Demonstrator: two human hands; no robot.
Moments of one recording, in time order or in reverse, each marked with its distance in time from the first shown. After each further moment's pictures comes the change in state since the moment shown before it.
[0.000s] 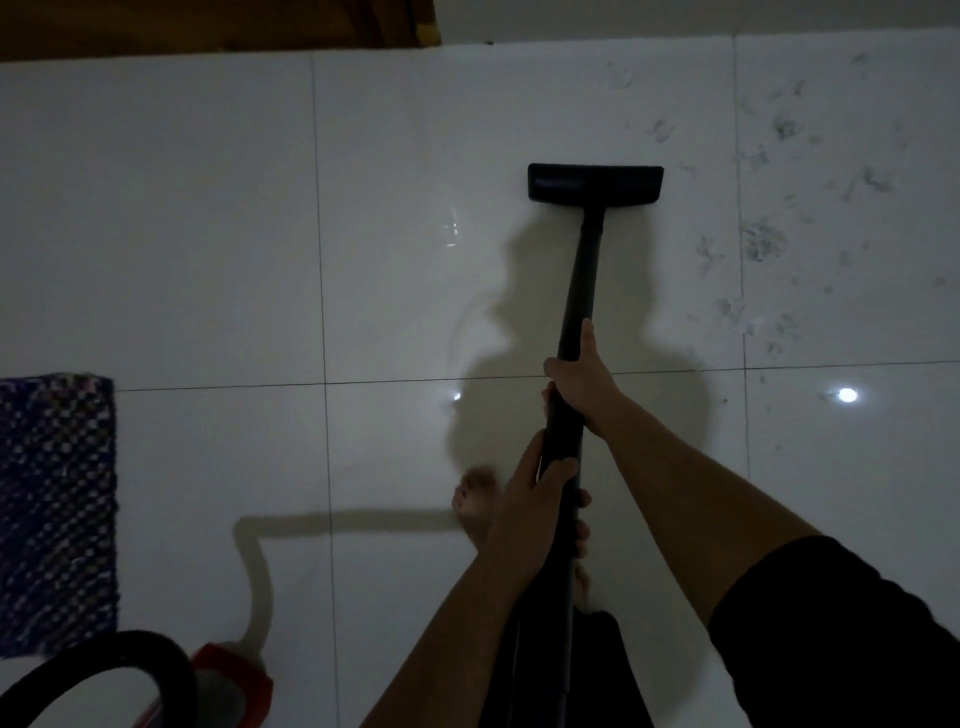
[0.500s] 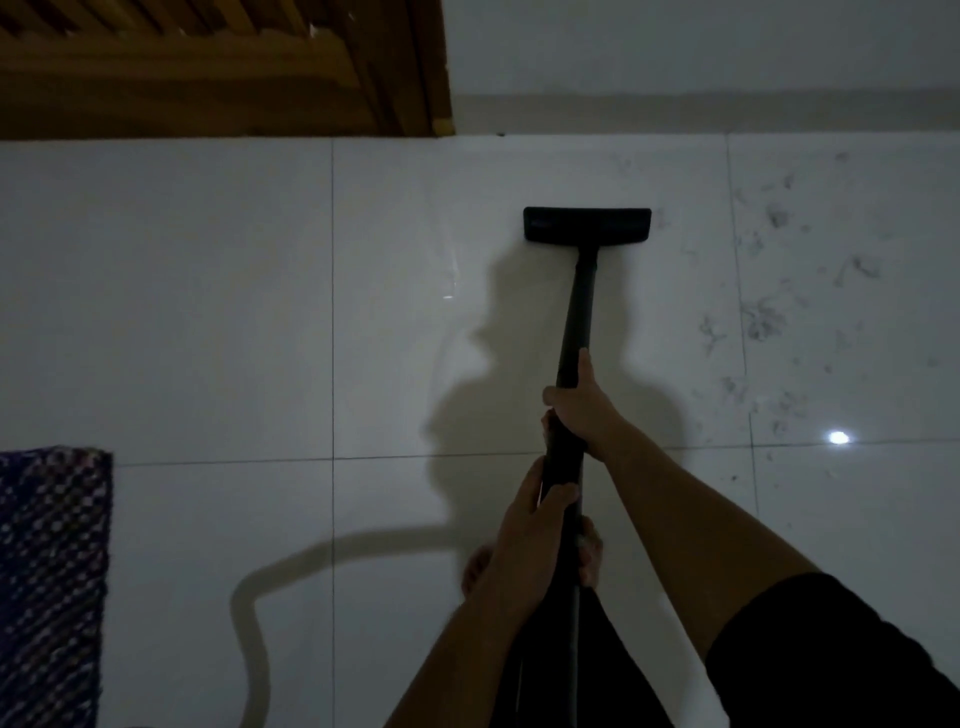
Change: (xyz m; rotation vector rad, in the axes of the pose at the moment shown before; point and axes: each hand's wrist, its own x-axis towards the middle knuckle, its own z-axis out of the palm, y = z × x) left_hand 0.028 0.087 -0.017 -0.073 -0.075 0.056; right_hand 0.037 -0.085 0.017 -0.036 -0.007 0.007
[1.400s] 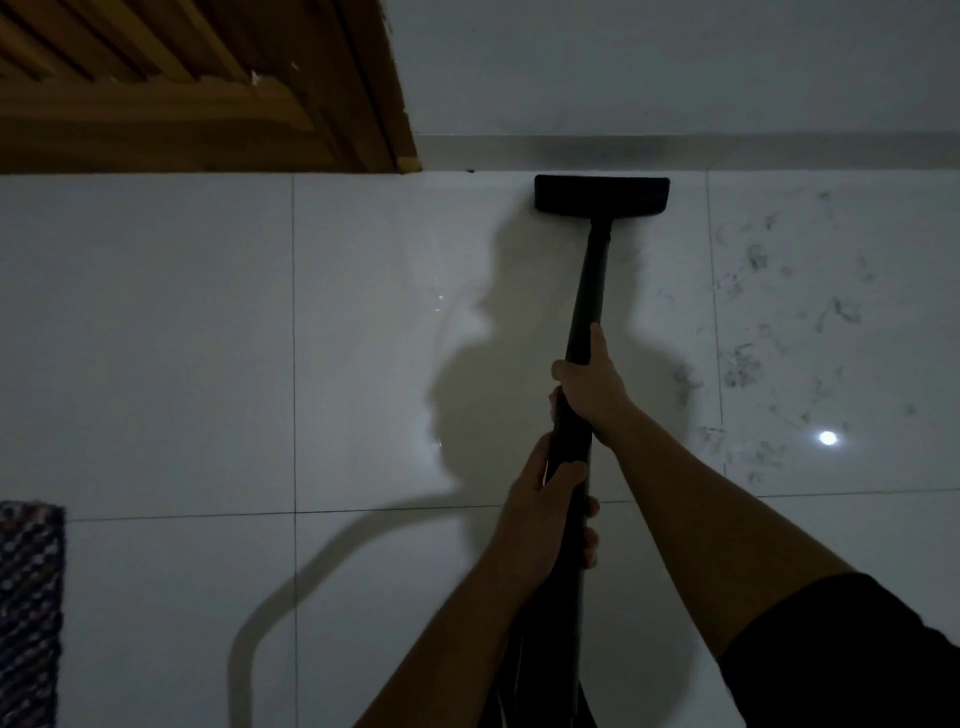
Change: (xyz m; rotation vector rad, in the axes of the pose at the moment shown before) left_hand 0.090 0.083 0.063 0.076 -0.010 -0.018; right_hand 0.058 -0.094 -0.075 0.025 0.107 -0.079
